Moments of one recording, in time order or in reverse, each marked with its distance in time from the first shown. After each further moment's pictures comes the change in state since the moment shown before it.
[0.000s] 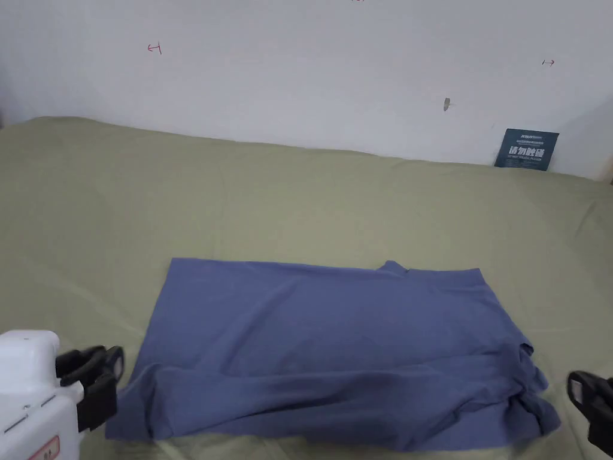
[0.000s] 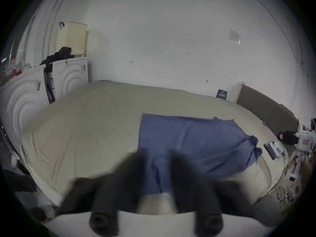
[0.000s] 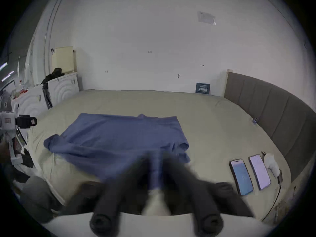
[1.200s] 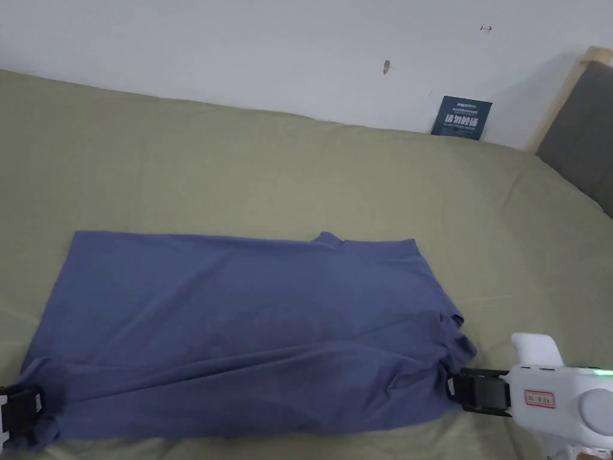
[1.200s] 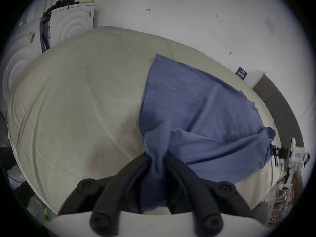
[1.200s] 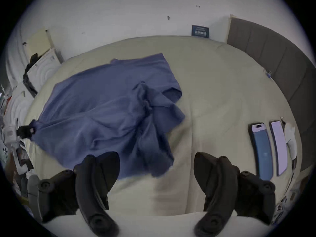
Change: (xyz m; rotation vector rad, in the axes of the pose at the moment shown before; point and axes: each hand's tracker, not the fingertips) left arm -0.020 -0.027 -0.135 -0.382 0.029 0.176; right arm 0.076 -0.024 -0.159 -0.498 -0.015 -0.137
